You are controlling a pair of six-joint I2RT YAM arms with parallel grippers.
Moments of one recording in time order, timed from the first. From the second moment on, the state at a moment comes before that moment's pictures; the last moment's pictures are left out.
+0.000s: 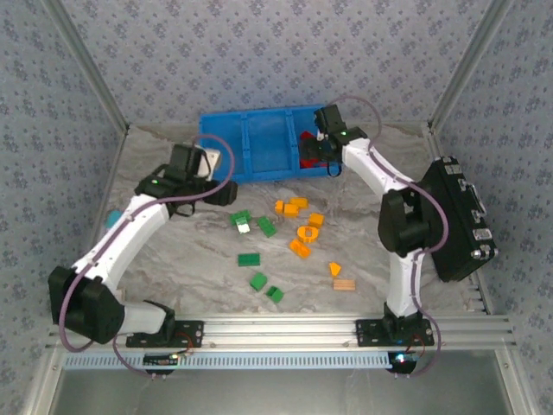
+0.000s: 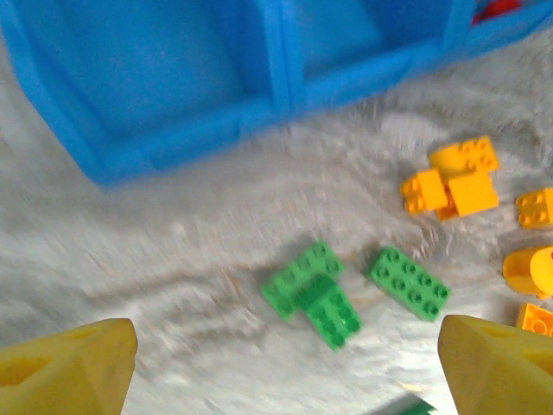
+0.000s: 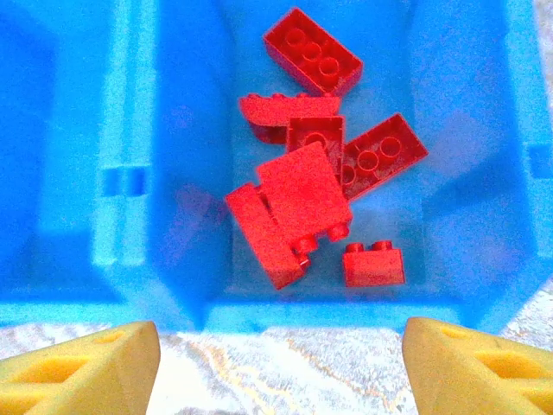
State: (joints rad) left arm -0.42 1.33 1.14 -0.71 0.05 -0.19; right arm 0.37 1.99 1.76 -0.65 0.06 0.28
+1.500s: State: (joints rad) left arm -0.64 1.70 1.00 -0.47 -0.18 -0.64; right arm 0.41 1.22 1.06 -0.65 0.12 0.30
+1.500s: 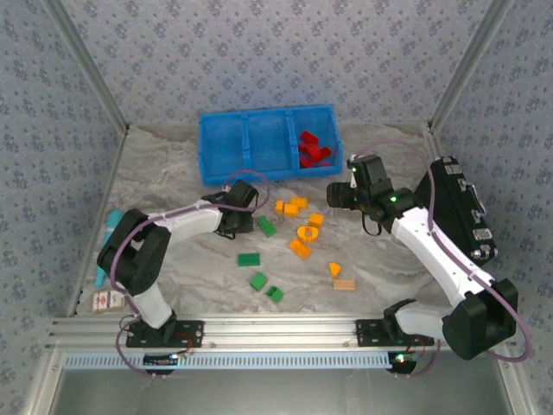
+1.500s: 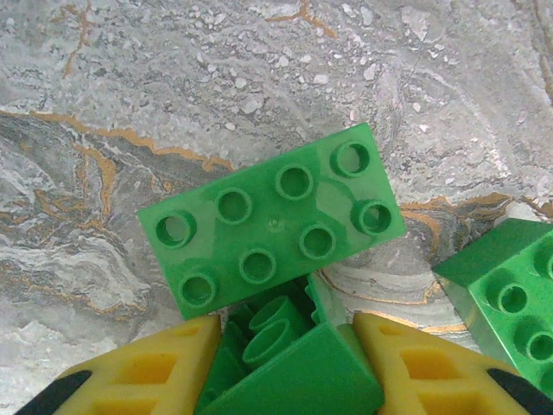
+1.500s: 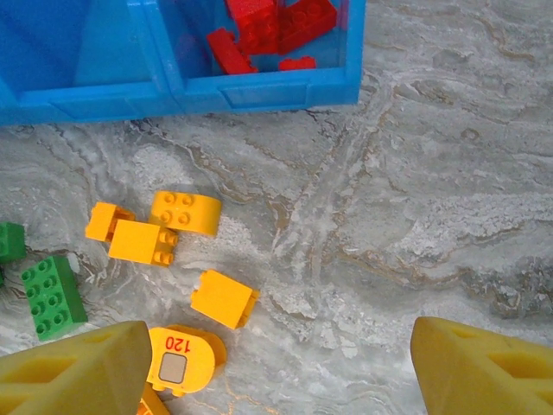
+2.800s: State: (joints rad) left arm -0.25 2.00 1.58 -0.50 -0.09 -0.43; right arm 0.58 0.96 0.52 -0.65 -0.10 0.68
